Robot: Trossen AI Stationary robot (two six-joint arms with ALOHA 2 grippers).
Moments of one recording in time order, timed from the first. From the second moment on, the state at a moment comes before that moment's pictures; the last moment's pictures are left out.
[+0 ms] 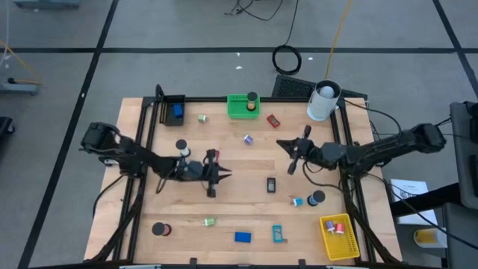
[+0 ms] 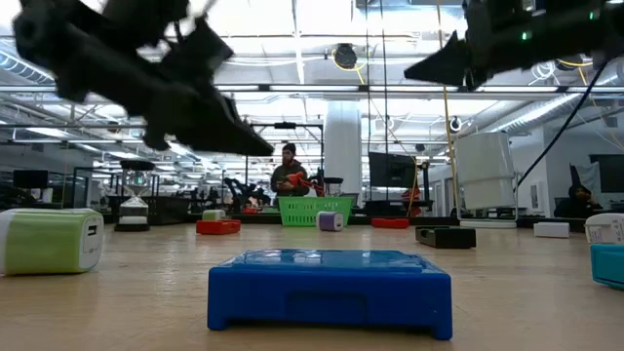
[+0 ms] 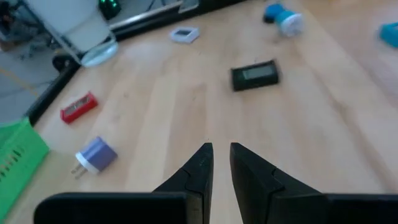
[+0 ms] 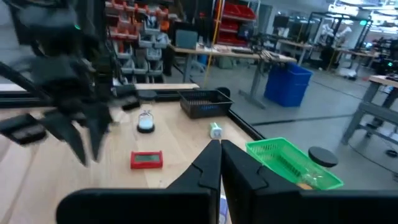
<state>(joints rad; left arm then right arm) -0.21 1.56 0.51 0.64 -0.31 0.20 0.13 0.99 0.35 0.58 0.53 -0.08</state>
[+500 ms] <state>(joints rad) -0.32 1.44 0.64 0.10 -0.54 -0.35 0.03 1.03 0.34 0.61 0.49 -0.04</state>
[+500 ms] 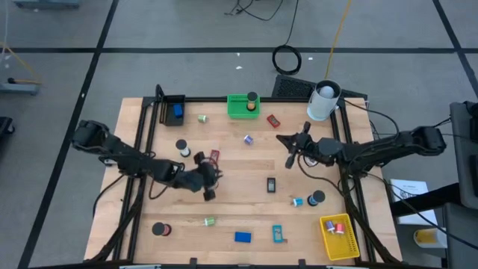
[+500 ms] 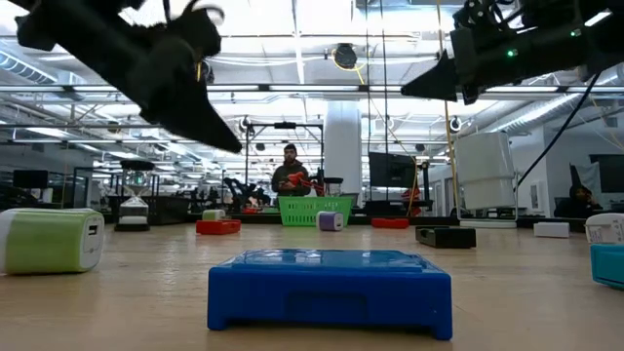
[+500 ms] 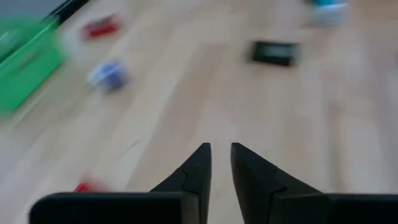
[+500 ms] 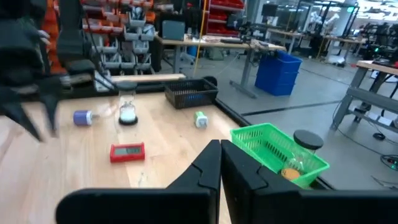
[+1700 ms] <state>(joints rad) 0.03 1.76 1.00 -0.50 -0.40 -0.82 -0.28 1.11 0.35 0.86 0.16 -0.10</state>
